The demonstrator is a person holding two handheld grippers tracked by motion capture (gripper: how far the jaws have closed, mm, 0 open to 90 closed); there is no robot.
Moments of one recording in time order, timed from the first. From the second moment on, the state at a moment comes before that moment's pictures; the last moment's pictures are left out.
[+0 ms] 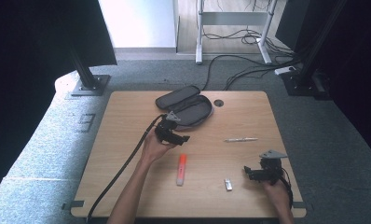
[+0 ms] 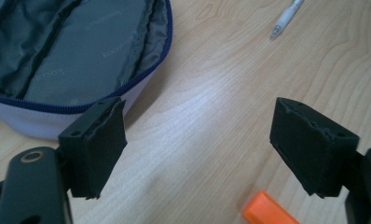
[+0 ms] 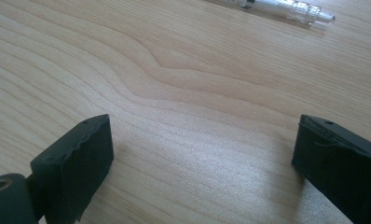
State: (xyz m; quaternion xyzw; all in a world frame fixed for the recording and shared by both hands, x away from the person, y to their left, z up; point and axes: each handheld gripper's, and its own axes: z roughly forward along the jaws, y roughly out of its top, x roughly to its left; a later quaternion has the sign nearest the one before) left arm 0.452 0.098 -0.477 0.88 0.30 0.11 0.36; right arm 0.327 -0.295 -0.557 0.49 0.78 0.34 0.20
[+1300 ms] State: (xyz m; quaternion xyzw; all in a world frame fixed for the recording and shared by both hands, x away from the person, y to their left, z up) left arm 0.508 0.062 -0.500 0.88 0.29 0.08 0.38; right arm 0.327 -0.296 -0.557 0.48 0.78 0.34 0.21
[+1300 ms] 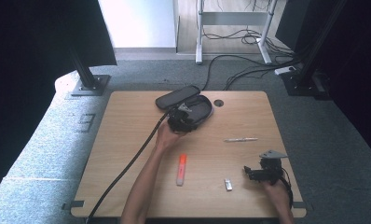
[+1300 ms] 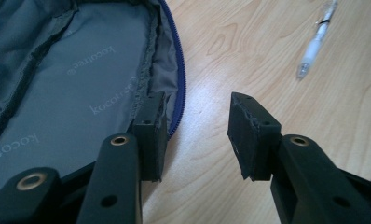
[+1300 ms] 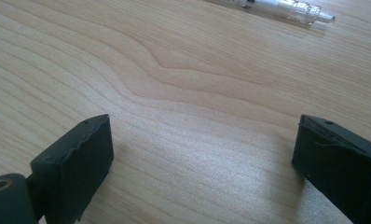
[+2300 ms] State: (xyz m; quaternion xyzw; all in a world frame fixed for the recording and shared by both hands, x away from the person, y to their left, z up) left arm 0.513 0.055 -0.524 0.88 0.29 0.12 0.35; right arm 0.327 -0.296 -0.557 0.49 0.78 0.34 0.20
